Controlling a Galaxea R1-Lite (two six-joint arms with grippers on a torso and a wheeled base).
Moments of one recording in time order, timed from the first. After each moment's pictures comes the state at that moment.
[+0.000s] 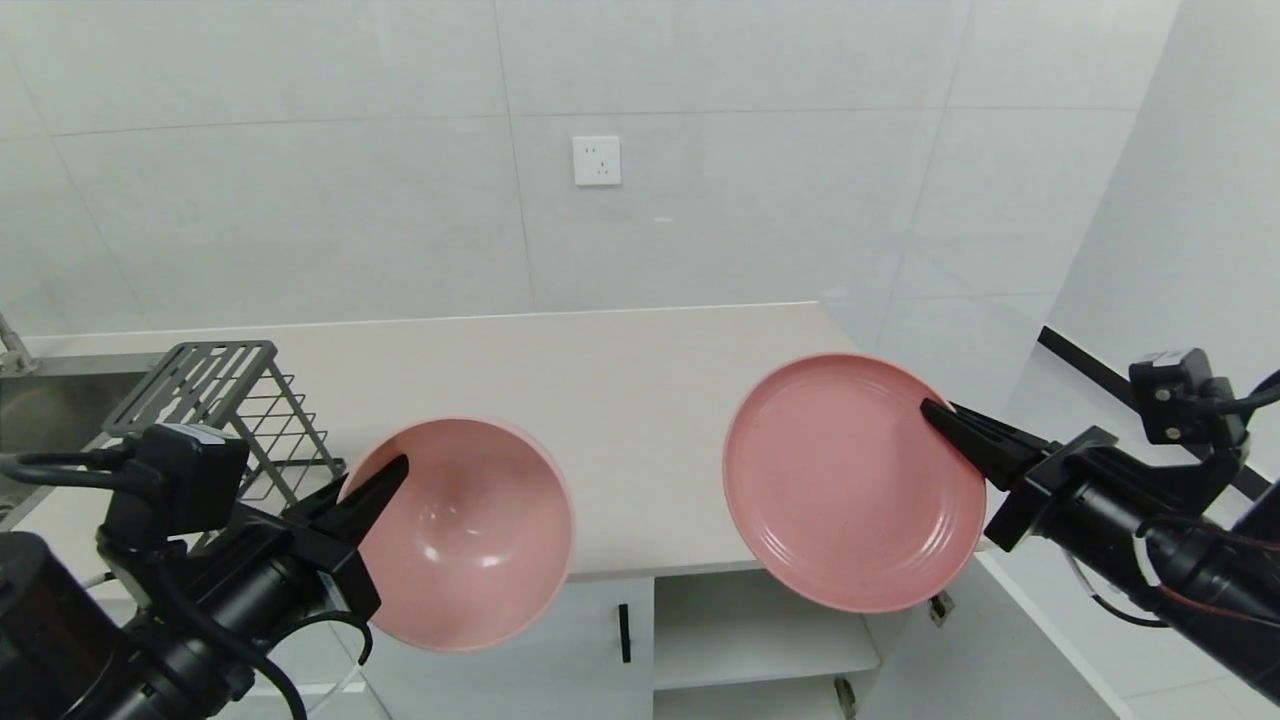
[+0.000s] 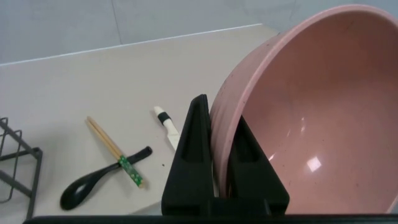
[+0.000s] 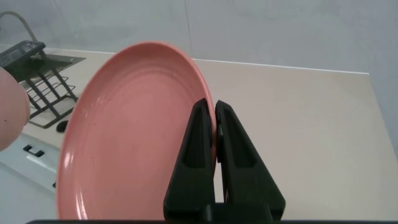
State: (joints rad) left arm -0.54 1.51 0.00 -1.50 0.18 -0.02; right arm 0.40 1.67 -0.13 -1.57 0.15 0.12
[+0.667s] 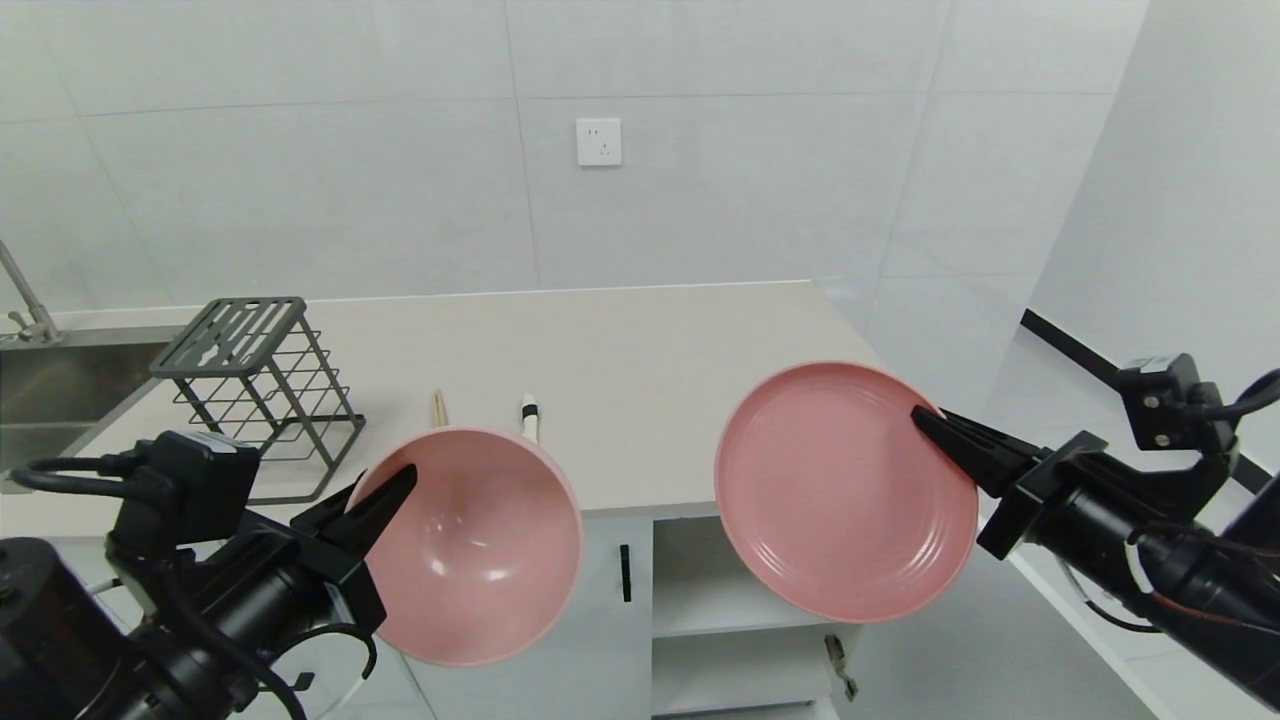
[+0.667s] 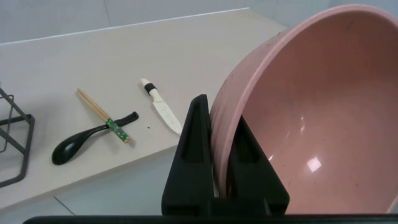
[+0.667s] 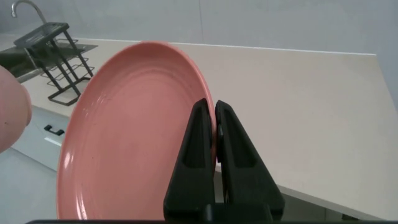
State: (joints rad) left arm -0.57 1.50 0.00 -1.47 0.18 -0.02; right arm 0.42 1.67 -0.13 -1.57 0.15 0.12
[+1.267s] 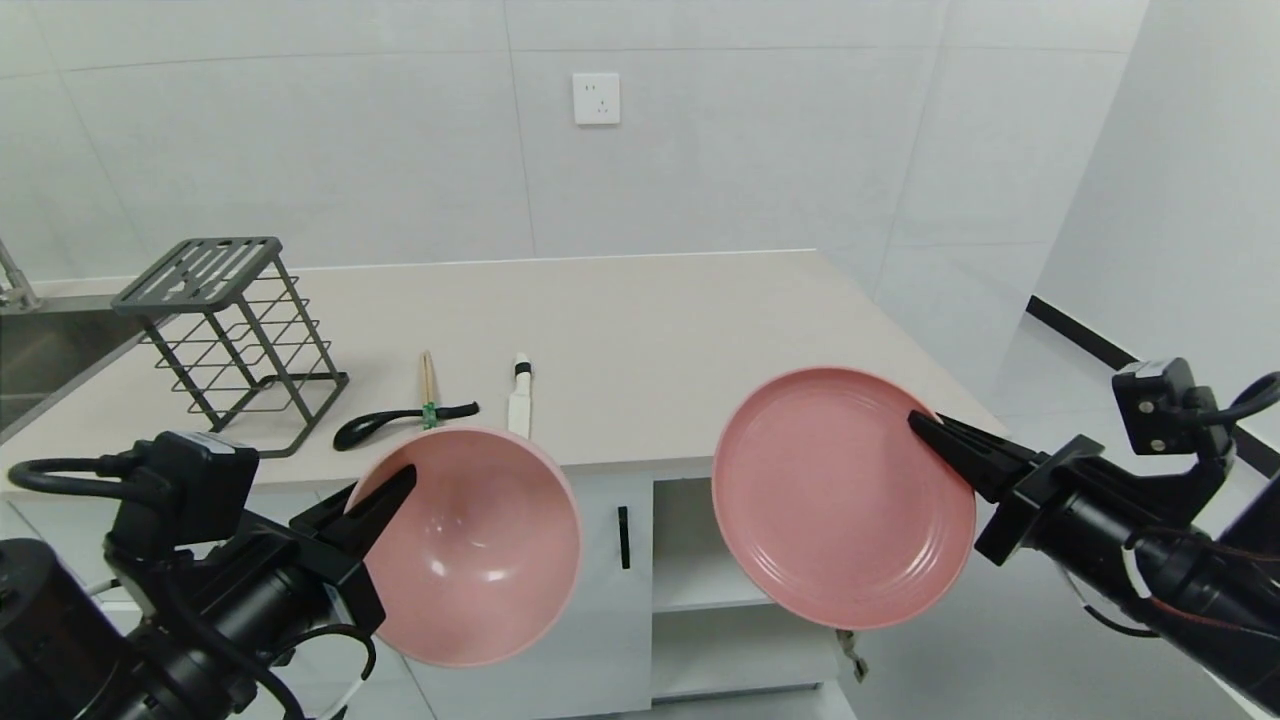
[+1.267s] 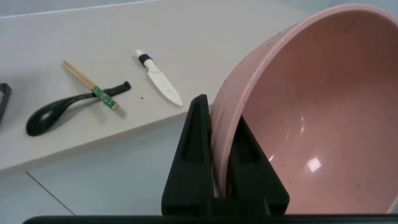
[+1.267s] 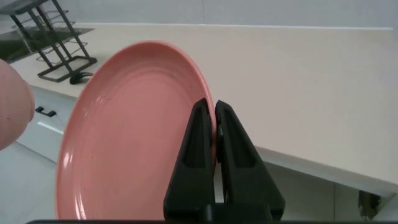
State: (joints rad) left arm -0.57 1.50 0.00 -1.47 0.18 -0.02; right arm 0.43 1.68 -0.12 -1.57 0.15 0.12
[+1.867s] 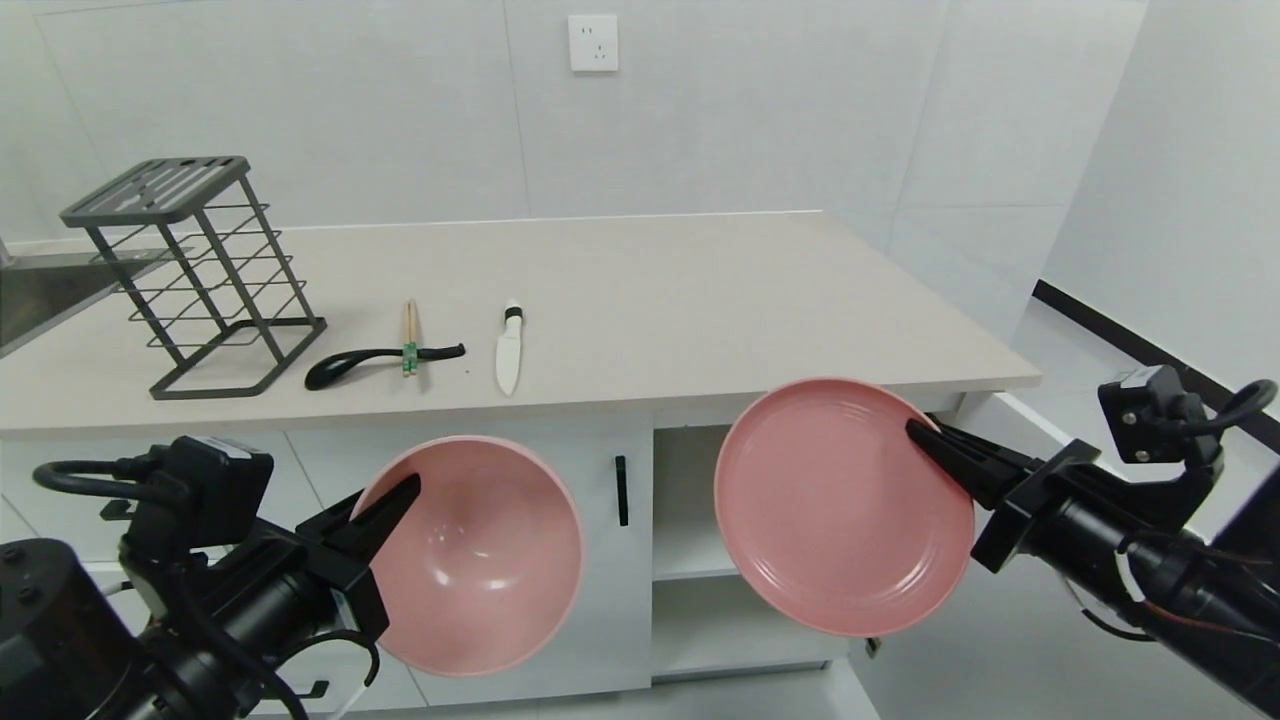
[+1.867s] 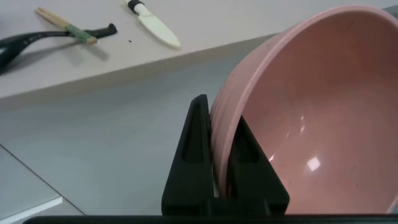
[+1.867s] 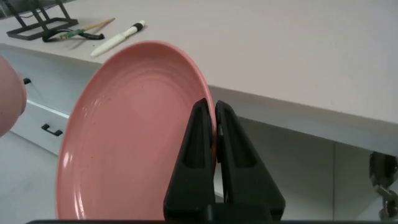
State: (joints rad) left arm -0.57 1.51 0.00 -1.44 0.18 -0.02; right arm 0.43 1.69 -0.11 -1.57 0.15 0.08
